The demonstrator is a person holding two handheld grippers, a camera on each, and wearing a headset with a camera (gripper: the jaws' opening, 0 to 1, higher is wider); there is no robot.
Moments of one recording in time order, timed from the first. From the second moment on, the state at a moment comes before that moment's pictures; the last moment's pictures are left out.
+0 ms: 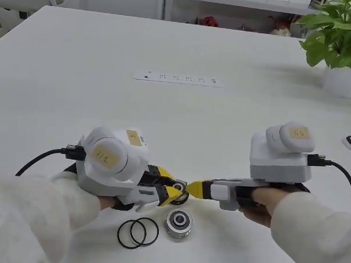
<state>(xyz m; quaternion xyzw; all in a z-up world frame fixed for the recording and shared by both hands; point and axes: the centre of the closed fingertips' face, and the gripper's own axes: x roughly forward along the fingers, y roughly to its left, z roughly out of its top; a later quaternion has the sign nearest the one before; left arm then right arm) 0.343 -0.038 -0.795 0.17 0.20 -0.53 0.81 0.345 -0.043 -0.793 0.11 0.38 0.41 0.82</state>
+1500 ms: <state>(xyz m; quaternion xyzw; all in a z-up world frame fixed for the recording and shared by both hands) 0.343 -0.038 -0.795 0.16 0.20 -0.52 0.81 0.344 -0.037 -0.789 0.11 0.37 0.42 0.82</state>
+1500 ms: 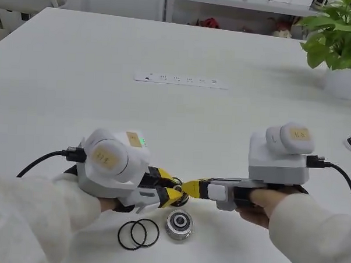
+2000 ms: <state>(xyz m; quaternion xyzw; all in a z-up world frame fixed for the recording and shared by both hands) 0.341 -0.036 -0.792 0.16 0.22 -0.52 0.81 0.347 -0.044 -0.792 0.11 0.37 0.42 0.82</state>
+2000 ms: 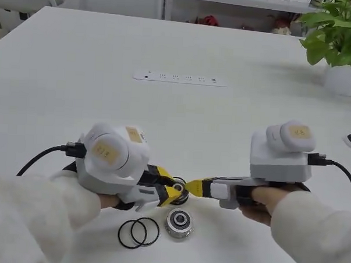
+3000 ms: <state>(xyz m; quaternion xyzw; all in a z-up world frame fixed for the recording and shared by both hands) 0.331 -0.016 -0.716 0.15 0.17 -0.54 0.81 0.357 -0.052 -0.768 0.15 0.35 0.40 0.83</state>
